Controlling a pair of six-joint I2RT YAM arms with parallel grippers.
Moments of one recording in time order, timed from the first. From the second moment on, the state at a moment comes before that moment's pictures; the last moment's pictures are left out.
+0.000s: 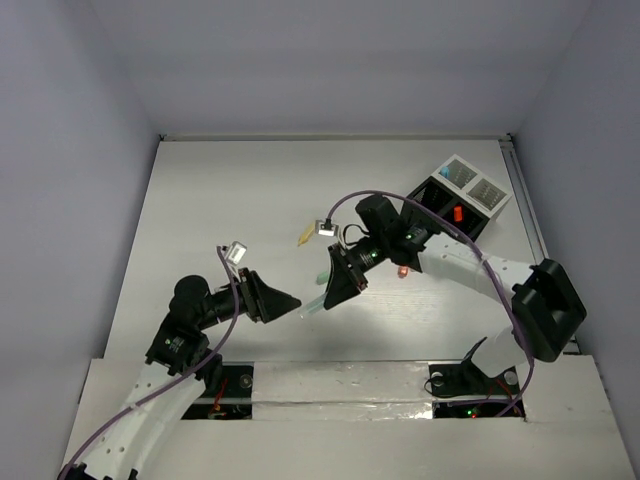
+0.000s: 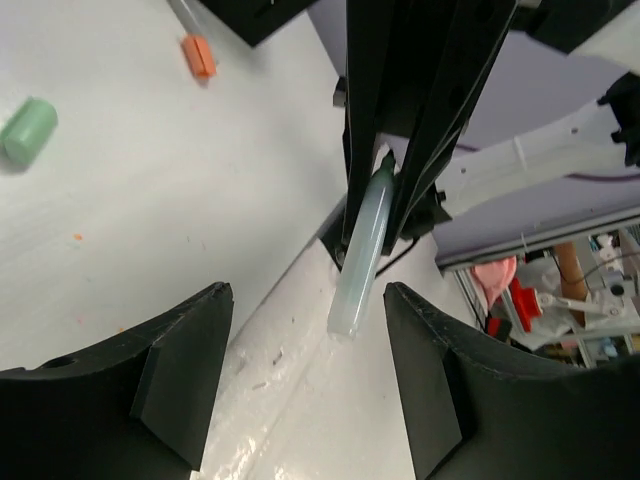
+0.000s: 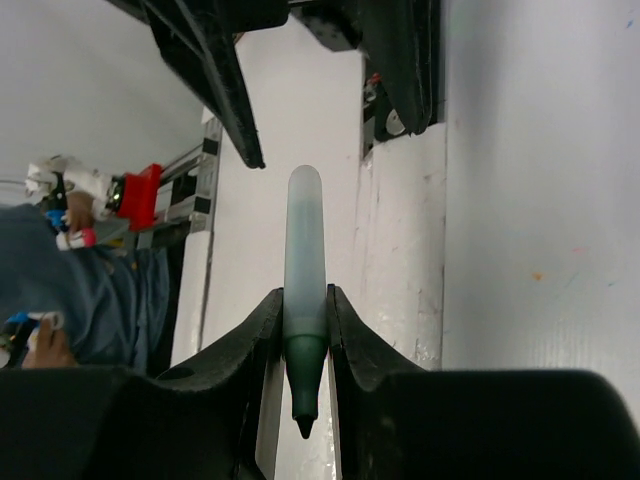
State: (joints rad) left arm -0.42 0.31 0.29 -0.11 0.66 -0.86; right arm 0.76 1.50 1.05 -0.25 -1.18 0.21
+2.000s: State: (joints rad) left arm -0.42 0.35 0.29 -0.13 0.54 -0.85; right arm 0.86 1.39 1.10 -0.25 -0.71 0.23
